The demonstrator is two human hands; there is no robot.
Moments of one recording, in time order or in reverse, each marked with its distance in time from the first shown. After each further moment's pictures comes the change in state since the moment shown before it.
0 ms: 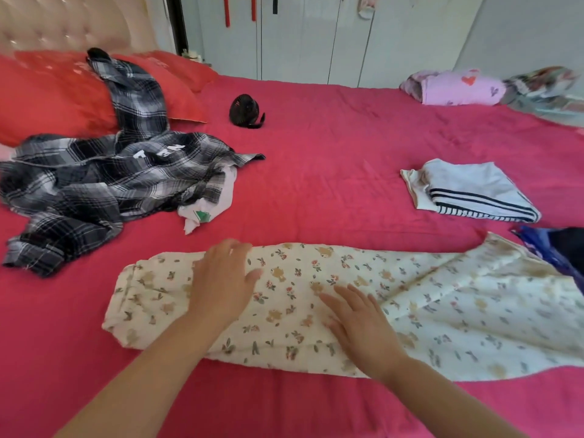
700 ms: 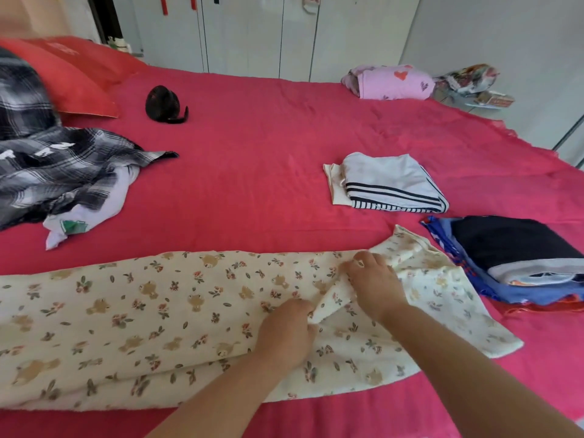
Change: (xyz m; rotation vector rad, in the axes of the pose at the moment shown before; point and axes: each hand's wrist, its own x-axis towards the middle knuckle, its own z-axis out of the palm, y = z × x) left_hand -0.015 0.242 0.143 -0.315 -0.373 0.193; right_hand -0.007 0.215 -0.069 -0.240 0.148 0.264
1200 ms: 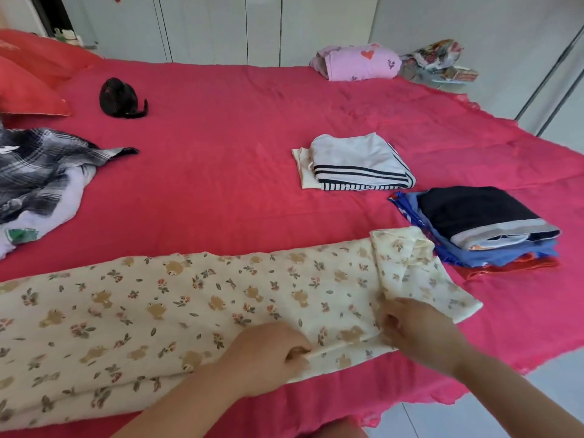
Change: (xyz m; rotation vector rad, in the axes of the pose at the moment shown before) left_hand -0.031 0.006 -0.001 0.133 -0.345 0.383; right_hand -0.116 0.072 -0.015 0.190 -0.240 -0.050
